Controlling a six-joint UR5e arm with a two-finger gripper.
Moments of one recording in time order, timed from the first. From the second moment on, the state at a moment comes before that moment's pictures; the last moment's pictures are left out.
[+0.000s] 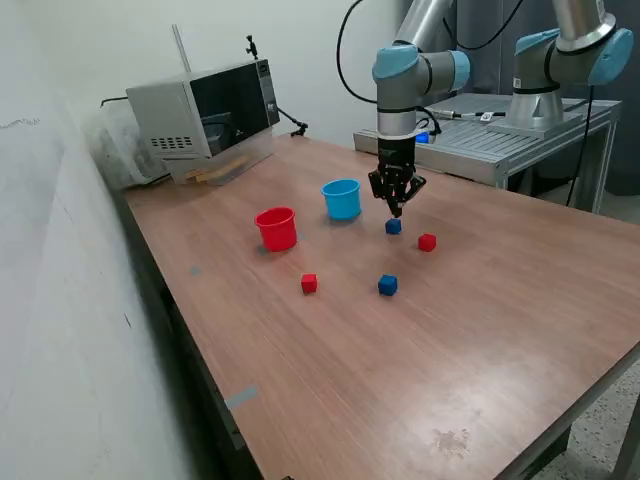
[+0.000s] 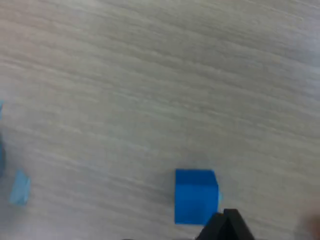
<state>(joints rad) -0.08 -1.04 1.89 -2.53 -1.58 2.80</state>
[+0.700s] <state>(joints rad) -0.08 -1.09 1.90 -2.53 -1.58 2.80</state>
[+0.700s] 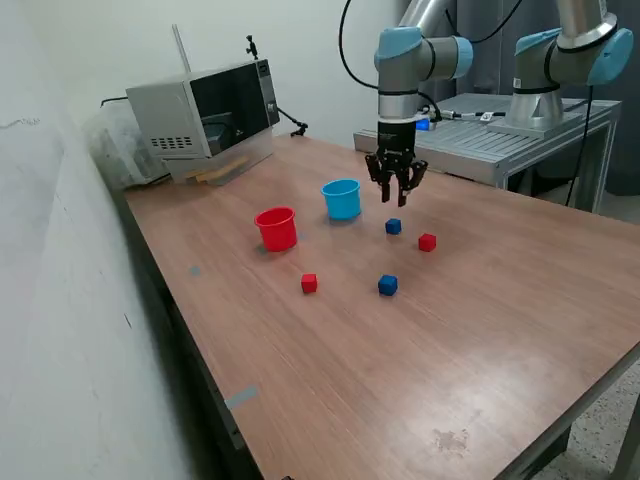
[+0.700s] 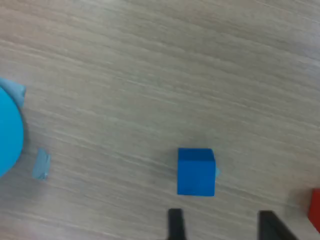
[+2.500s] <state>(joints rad) -0.09 -0.99 1.87 -2.53 -1.56 2.78</state>
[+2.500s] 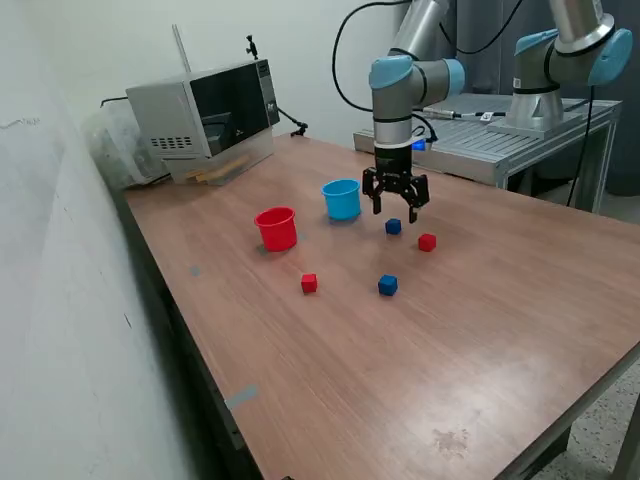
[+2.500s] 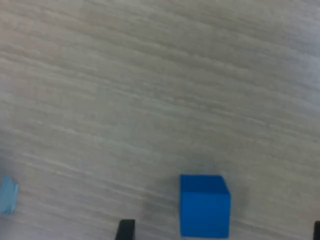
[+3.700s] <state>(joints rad) -0.14 -0.97 1.86 -2.53 -1.56 2.78</state>
